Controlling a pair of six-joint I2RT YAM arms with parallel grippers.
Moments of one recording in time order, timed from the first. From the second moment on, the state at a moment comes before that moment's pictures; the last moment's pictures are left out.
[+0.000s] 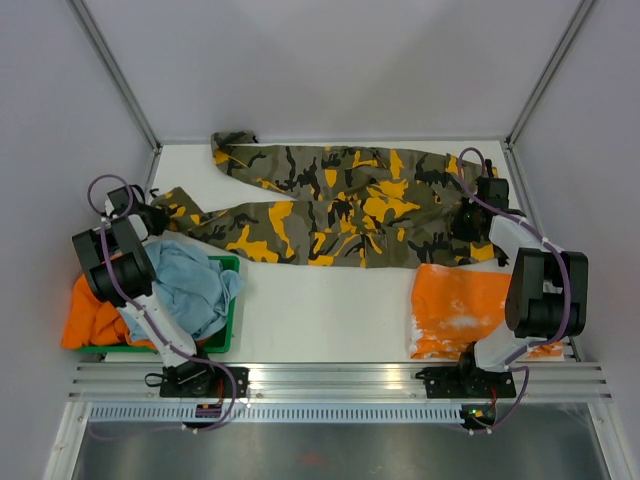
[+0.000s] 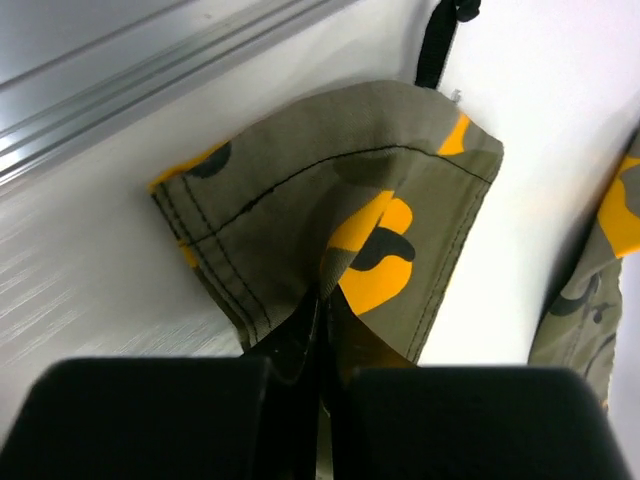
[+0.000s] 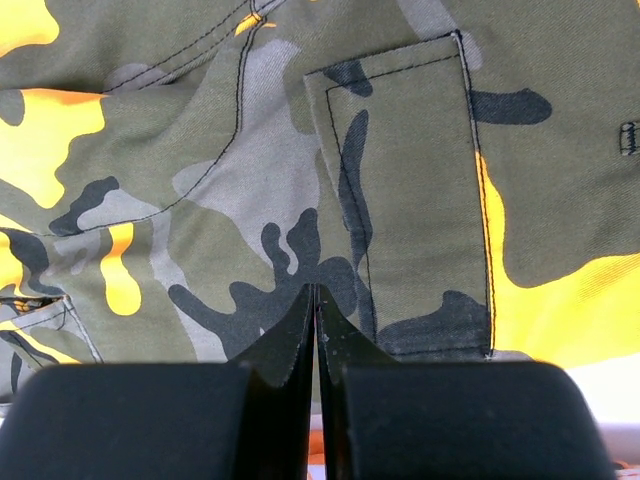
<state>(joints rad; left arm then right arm) 0.48 1.97 1.13 0.07 0.13 -0.85 -0.13 1.62 0.97 -0.30 -0.13 0.33</state>
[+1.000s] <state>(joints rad) 0.35 2.34 2.09 -1.00 -0.41 -0.61 -0.12 1.71 0.97 -0.29 -0.14 0.33</state>
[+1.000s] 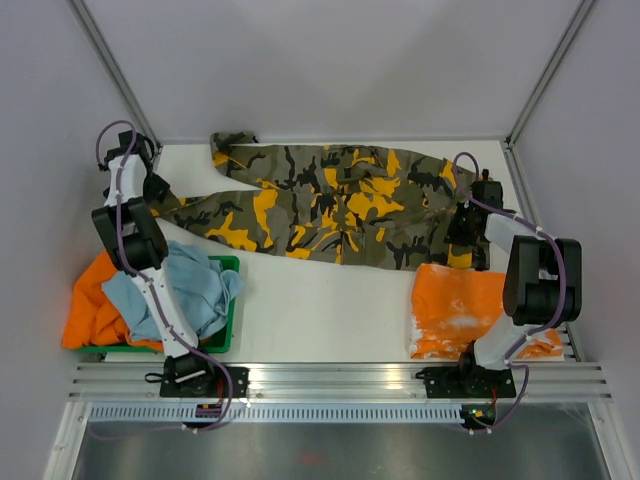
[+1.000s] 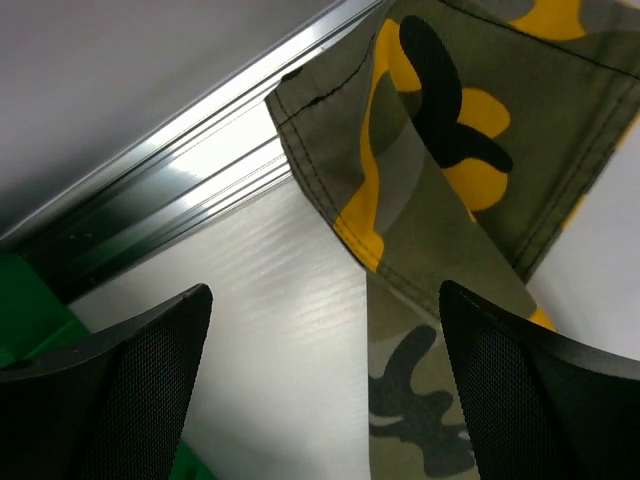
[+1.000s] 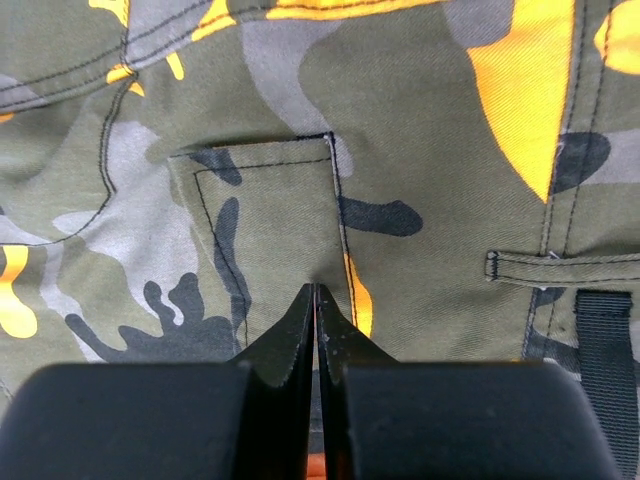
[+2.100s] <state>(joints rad) 0.43 1.95 1.24 -0.09 -0.14 -0.93 -0.11 1.66 0.97 -0.30 -0.12 0.35</state>
